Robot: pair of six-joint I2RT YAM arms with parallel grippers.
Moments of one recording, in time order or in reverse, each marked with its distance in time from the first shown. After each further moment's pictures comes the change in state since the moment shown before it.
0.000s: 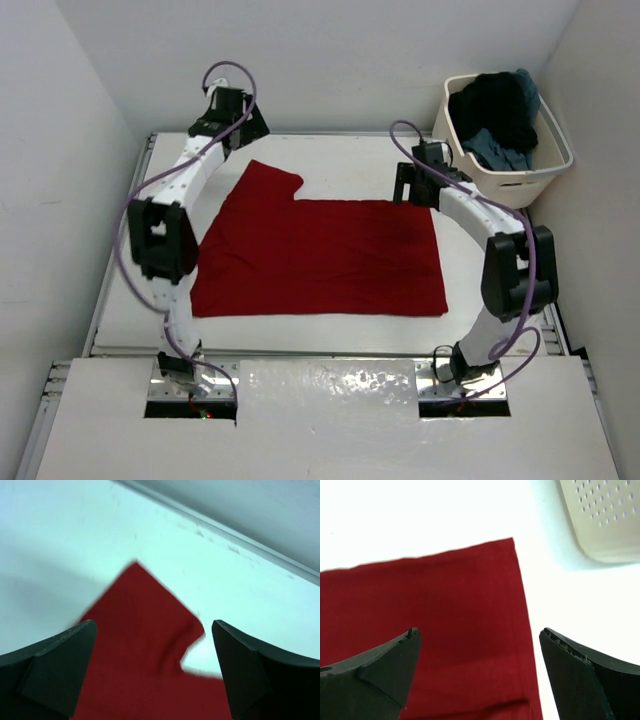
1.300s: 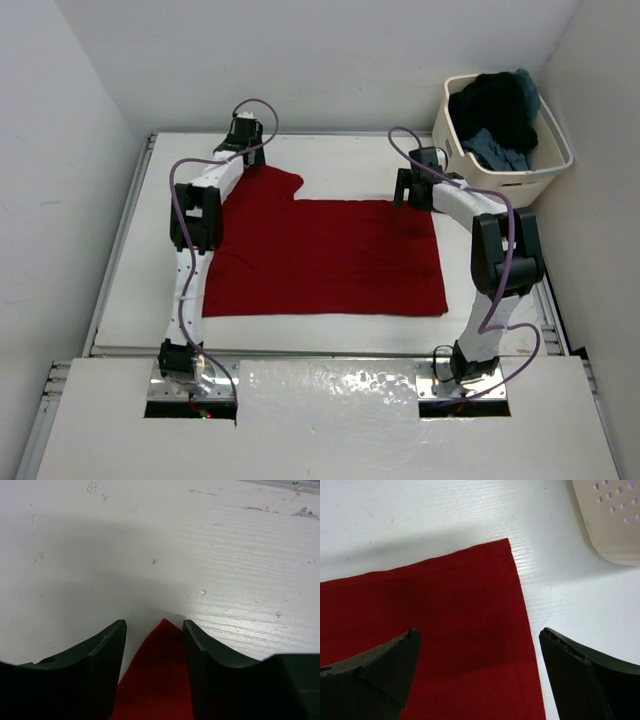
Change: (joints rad) left arm 0.042 0.636 0.375 0.166 0.017 0.336; right arm -0.034 0.168 0.040 0.055 0.016 0.017
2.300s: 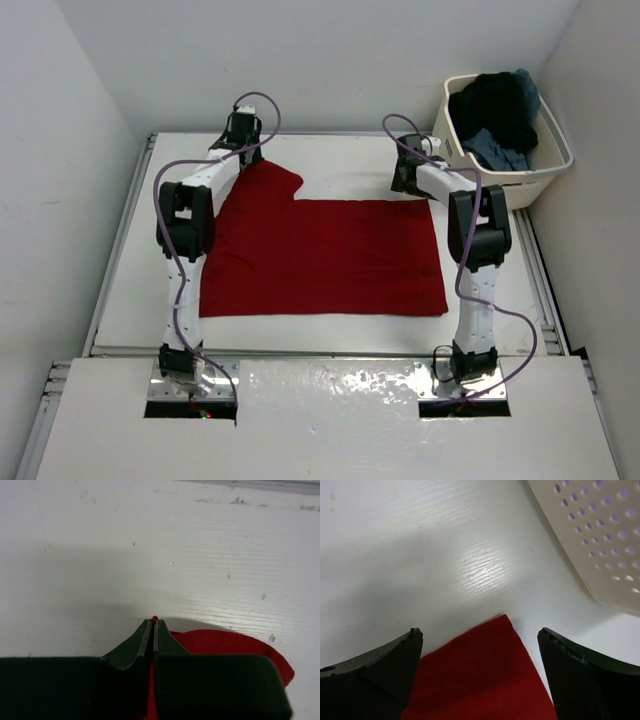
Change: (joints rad) left arm -0.022 -0.225 -0.243 0.067 0.048 0.040; right arm 0.000 0.316 0.343 -0.065 0.206 0.120
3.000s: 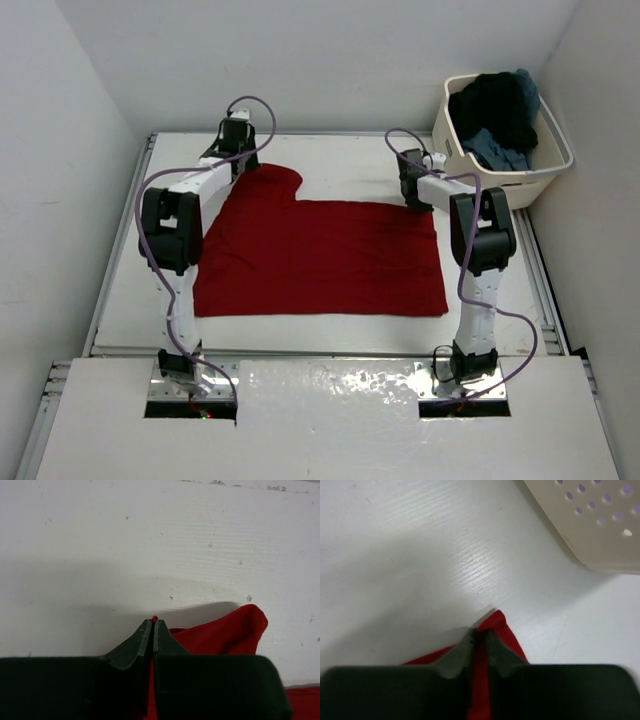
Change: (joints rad) left arm 0.000 -0.217 -0.280 0.102 0.064 -0.026; right arm -0.003 -0.030 -0.159 0.042 0.069 0.089
